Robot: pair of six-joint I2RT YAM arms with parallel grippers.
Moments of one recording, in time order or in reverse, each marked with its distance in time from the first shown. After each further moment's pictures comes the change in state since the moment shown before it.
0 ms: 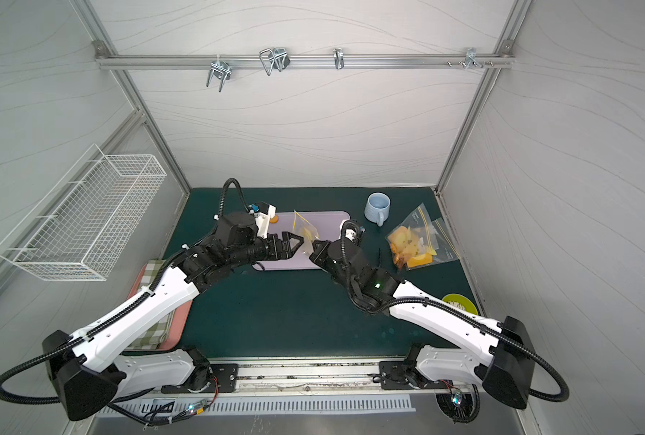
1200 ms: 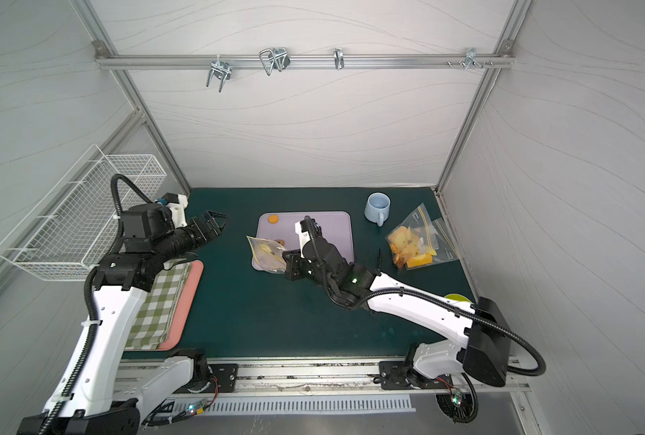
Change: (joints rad) left arm 0.614 -0.206 0.077 -0.280 0.248 0.054; right arm 0.116 0.153 0.116 -0.011 -0.165 -0.433
